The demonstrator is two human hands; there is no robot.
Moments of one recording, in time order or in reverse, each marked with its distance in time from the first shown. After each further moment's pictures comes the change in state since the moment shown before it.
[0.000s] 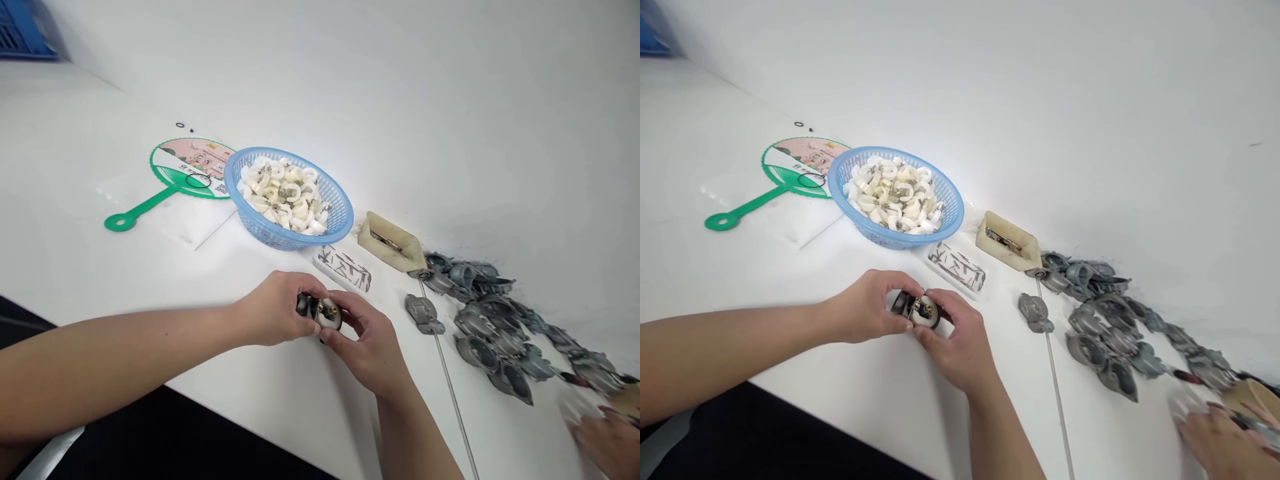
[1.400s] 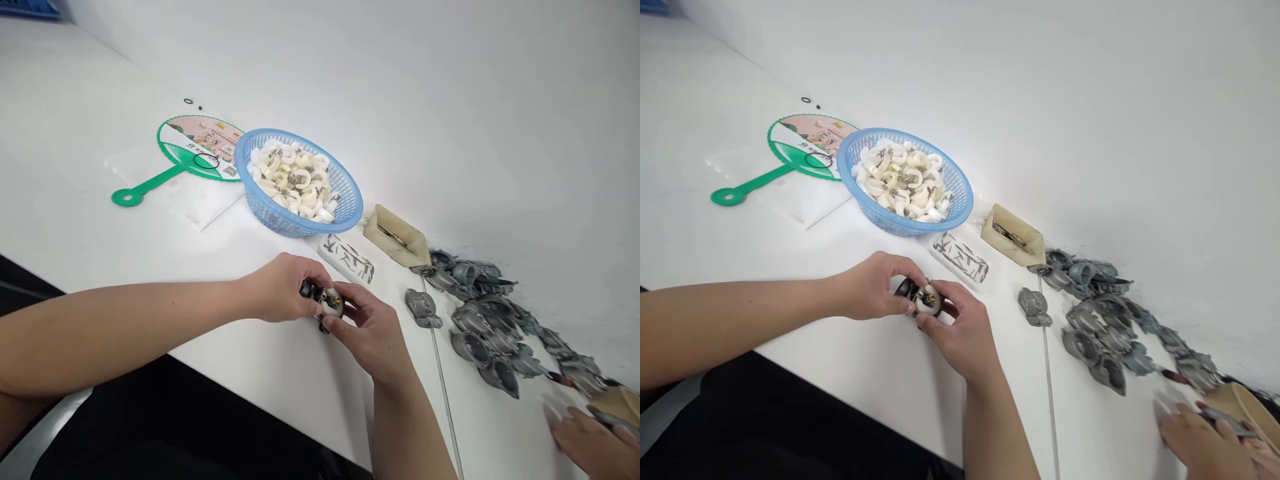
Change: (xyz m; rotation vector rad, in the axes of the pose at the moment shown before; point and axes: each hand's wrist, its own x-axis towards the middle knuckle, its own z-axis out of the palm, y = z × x) left_hand 0.003 -0.009 -0.005 0.024 -0.021 0.094; right_hand 0.000 -0.003 0.004 0.117 -0.014 0.148
